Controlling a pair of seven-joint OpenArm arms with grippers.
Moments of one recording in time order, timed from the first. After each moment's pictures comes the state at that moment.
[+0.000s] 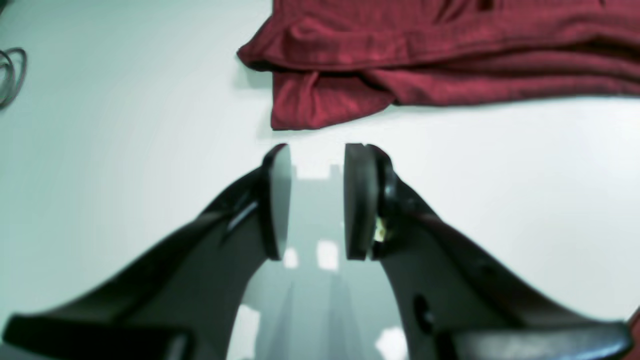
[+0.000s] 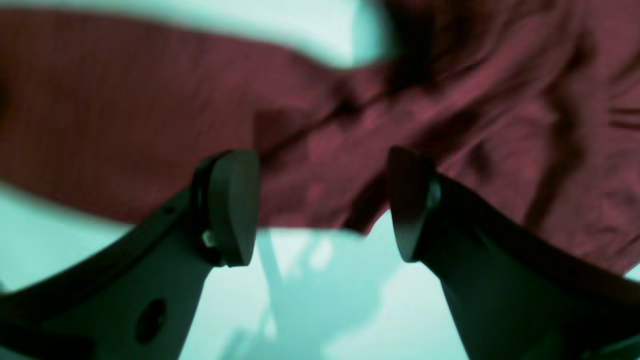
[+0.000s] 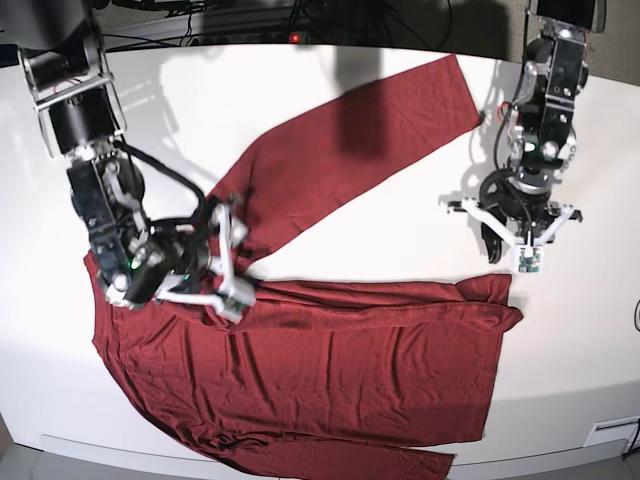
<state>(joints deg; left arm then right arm) 6.7 -14.2 7.7 92.5 -7.0 7.7 23.7 20.0 25.3 -22.7 86.5 28.5 36.6 -73.7</state>
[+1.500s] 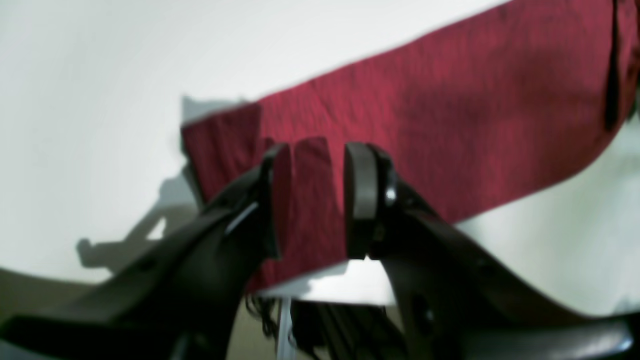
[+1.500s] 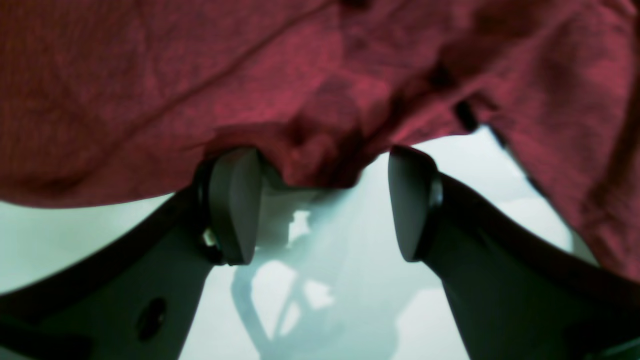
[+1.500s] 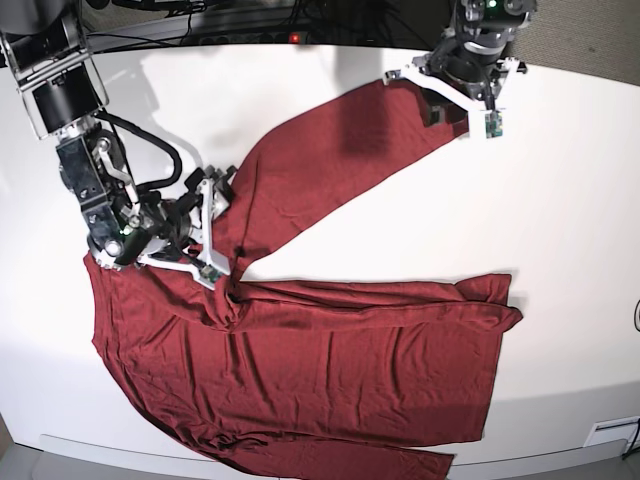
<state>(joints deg) 36.3 -1.5 9.0 115.2 -12.9 11.6 35.1 15.2 29.7 -22.5 79.8 26.6 31.3 -60.9</state>
